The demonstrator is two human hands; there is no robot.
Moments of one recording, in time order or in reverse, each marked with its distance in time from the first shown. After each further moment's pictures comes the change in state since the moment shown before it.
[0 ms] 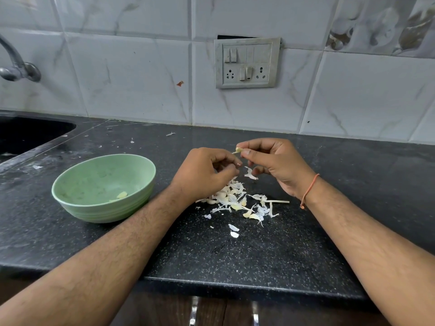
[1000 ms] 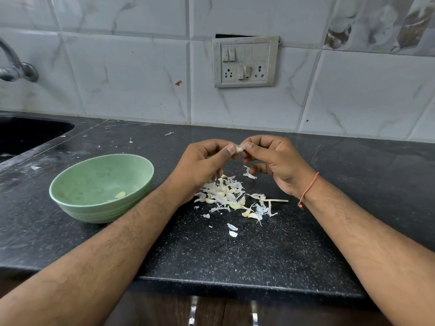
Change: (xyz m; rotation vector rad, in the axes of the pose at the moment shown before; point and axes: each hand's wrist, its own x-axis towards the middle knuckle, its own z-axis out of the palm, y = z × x) left_hand 0.006 -0.002 0.001 -0.572 0.008 -0.165; right_hand -0.002 -0.006 0.002 0.098 -0.015 0.027
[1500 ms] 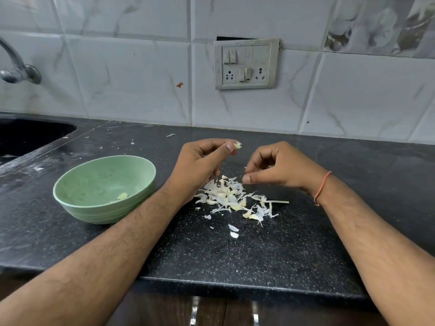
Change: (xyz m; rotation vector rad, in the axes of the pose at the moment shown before) left_hand -0.003 0.004 -0.002 -0.021 0.103 0.030; right_hand -0.007 -0.017 -0.018 -0.622 -0.195 -0.084
